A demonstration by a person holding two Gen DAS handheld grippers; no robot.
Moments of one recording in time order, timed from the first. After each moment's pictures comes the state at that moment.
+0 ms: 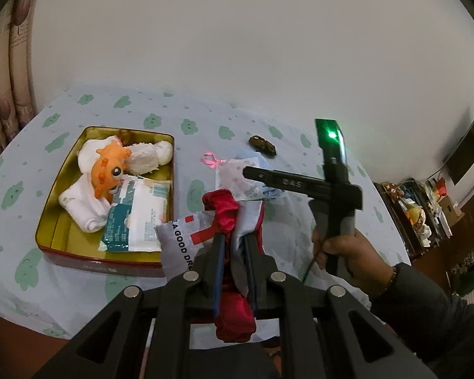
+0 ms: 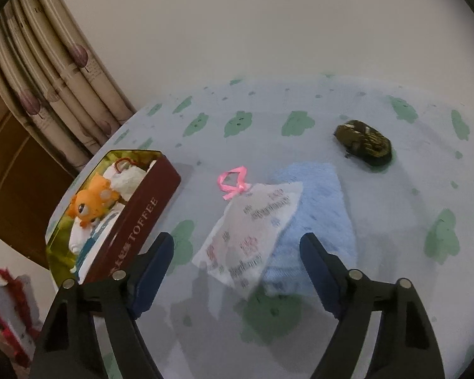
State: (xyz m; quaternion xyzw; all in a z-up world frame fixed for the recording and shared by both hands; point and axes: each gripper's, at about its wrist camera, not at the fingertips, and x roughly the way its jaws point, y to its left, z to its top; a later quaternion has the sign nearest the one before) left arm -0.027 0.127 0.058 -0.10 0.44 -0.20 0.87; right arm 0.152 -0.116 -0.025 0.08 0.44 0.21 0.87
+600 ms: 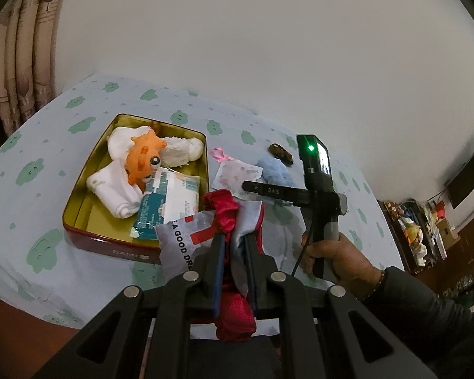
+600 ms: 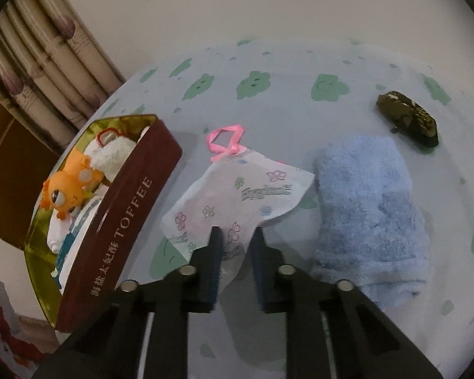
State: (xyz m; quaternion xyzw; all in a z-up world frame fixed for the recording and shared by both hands) left arm -0.034 0.174 0.055 -0.14 0.43 -0.17 0.87; right arm 0.169 -0.072 -0.058 0.06 0.50 0.20 0.84
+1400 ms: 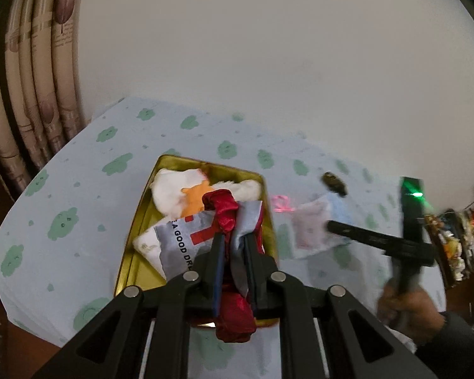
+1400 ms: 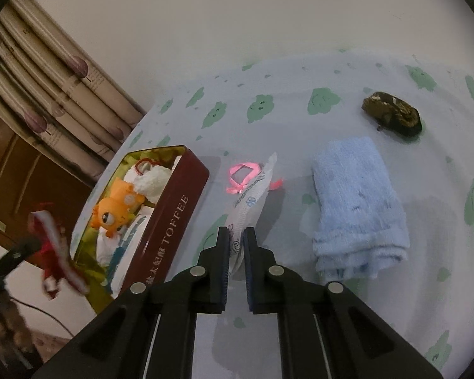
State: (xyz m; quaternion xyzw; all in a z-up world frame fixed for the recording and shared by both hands) left arm 0.045 0.207 0.047 -0.09 0.42 -0.09 0.90; right arm 0.145 -0.099 -0.025 0.15 0.47 0.23 0.84
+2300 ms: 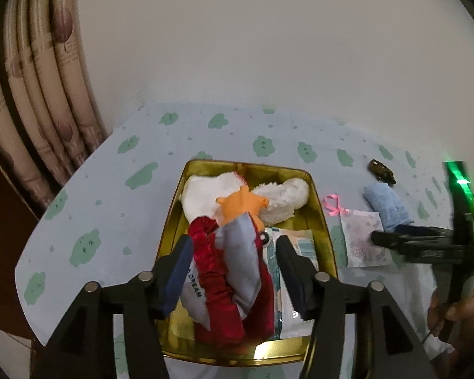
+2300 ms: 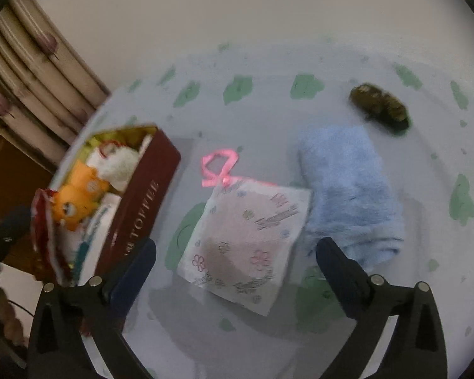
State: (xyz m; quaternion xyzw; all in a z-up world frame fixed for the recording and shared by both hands) left arm 0.073 0.204 0.022 -0.01 0.42 -0.03 0.91; right arm 0.154 -0.067 -0.041 0.08 0.53 0.15 0.83
